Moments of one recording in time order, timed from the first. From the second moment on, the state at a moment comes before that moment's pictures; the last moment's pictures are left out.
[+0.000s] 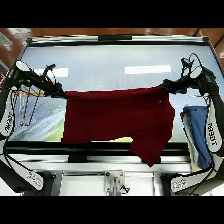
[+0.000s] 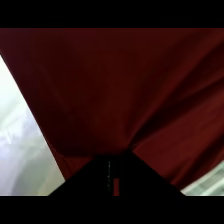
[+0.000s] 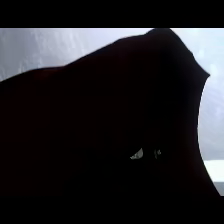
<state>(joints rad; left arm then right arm) 0.13 -1.90 1.77 0.98 -1.59 -1.22 -0.14 -1.70 1.51 -1.26 1.07 1.48</state>
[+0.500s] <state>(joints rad) 0.09 -1.94 1.77 1.03 -1.66 -1.28 -0.14 -1.71 1.51 -1.33 1.30 1.56</state>
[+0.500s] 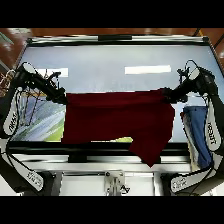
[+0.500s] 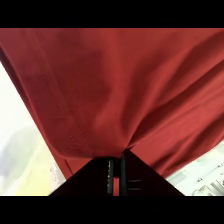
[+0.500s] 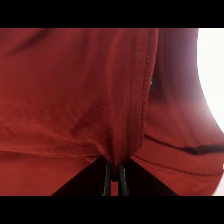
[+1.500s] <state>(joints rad) 0.12 -1.88 1.77 1.15 -1.64 -1.38 -0.17 -1.66 1.51 -1.30 1.42 1.50</state>
